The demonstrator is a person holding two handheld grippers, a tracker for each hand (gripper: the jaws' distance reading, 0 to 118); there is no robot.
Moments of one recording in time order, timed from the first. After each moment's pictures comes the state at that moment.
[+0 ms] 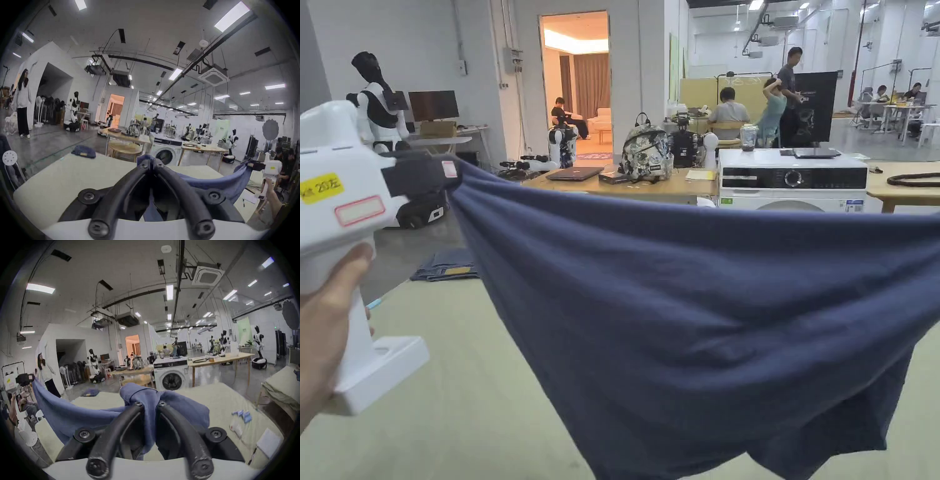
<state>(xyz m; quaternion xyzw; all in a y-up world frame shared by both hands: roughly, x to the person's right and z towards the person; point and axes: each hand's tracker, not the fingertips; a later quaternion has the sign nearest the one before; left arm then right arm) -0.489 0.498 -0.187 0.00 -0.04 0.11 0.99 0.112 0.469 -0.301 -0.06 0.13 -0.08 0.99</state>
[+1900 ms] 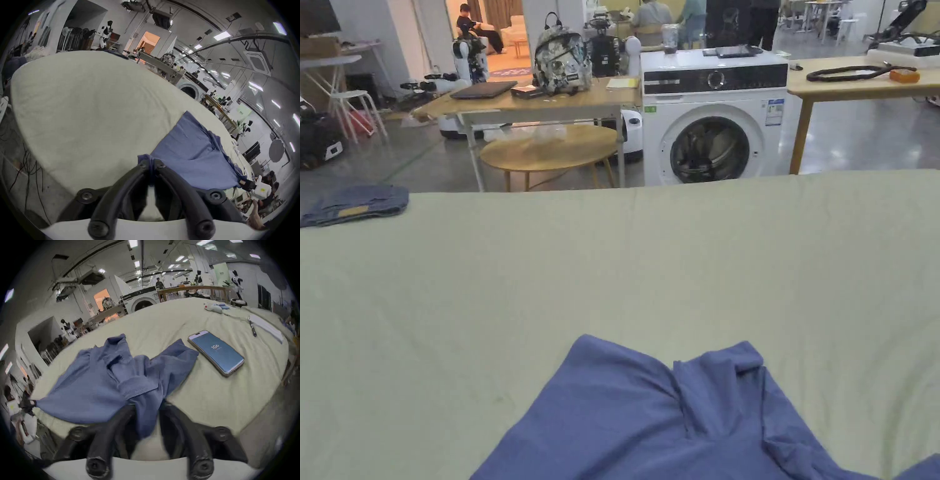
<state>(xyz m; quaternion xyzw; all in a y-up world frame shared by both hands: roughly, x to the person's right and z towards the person) -0.489 0.126 -0.043 -0.31 0.04 0.26 0.91 0.130 0.113 -0.114 -0.36 0.00 -0.08 0.93</state>
